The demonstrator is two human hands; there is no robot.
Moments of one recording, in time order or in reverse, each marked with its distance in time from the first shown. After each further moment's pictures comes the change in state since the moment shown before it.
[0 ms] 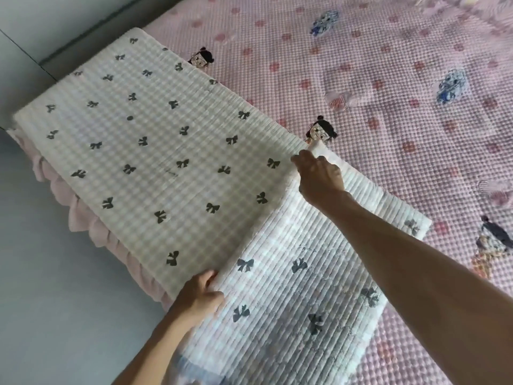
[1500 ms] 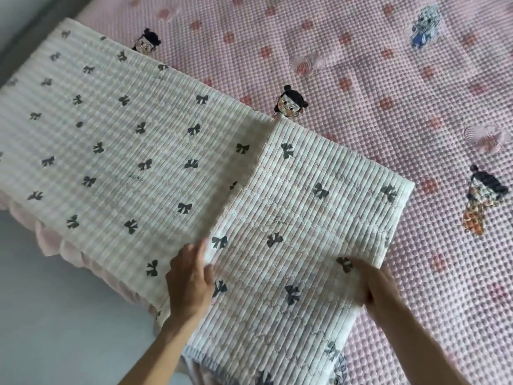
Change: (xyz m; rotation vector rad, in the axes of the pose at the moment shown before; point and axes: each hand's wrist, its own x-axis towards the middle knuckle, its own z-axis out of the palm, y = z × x) left_hand 0.068 -0.014 0.040 0.496 0.452 0.416; right_hand -0.220 0.081 0.133 1.677 -0.041 1.250
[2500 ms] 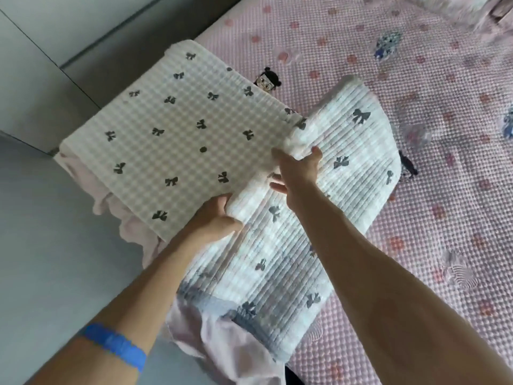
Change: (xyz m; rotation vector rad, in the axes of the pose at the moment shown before) left_hand 0.206 -0.188 -0.269 -0.494 -0.461 -0.182; right_hand -0.147 -0.150 0.544 -0.144 -0.145 -0.432
